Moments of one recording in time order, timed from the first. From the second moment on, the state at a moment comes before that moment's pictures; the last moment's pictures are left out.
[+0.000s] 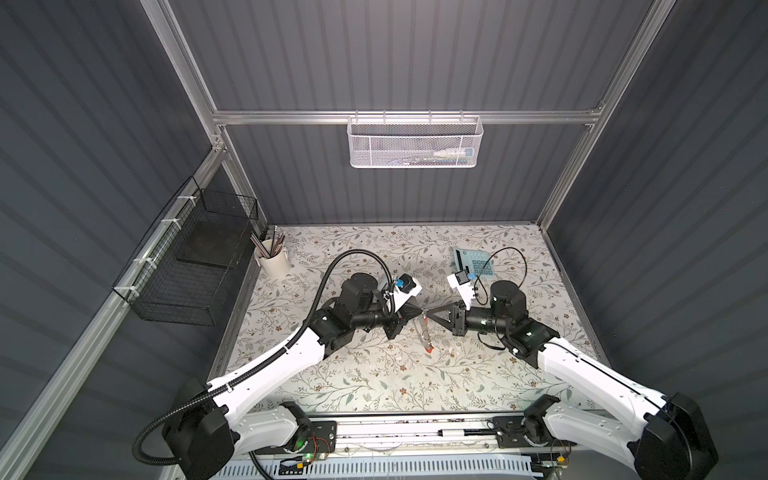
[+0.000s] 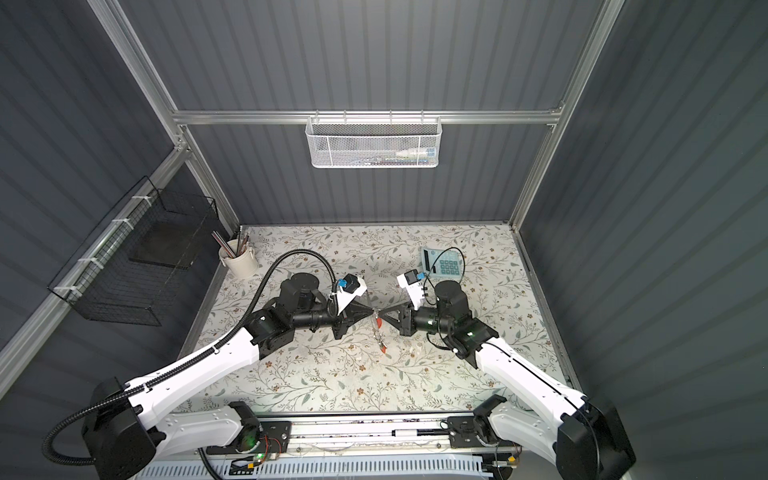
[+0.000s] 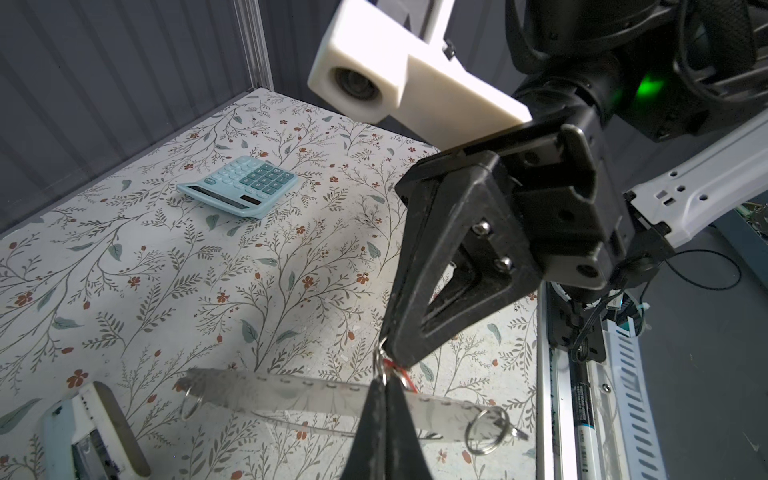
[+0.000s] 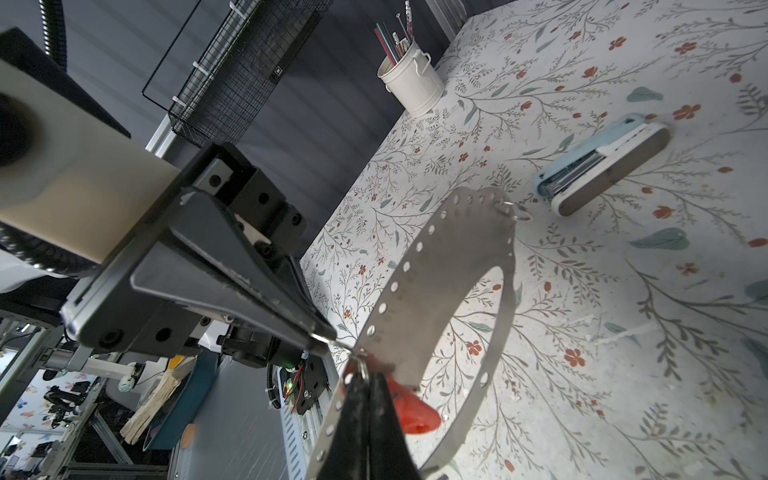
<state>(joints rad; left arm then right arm) -0.79 1.19 0.89 -0.13 0.48 0.12 0.54 1.07 0.63 0.08 -0.71 0.54</state>
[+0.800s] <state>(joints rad) -0.79 1.21 0.80 0.11 0.45 0.00 0.48 1.14 0.66 0.11 -0.83 0.59</state>
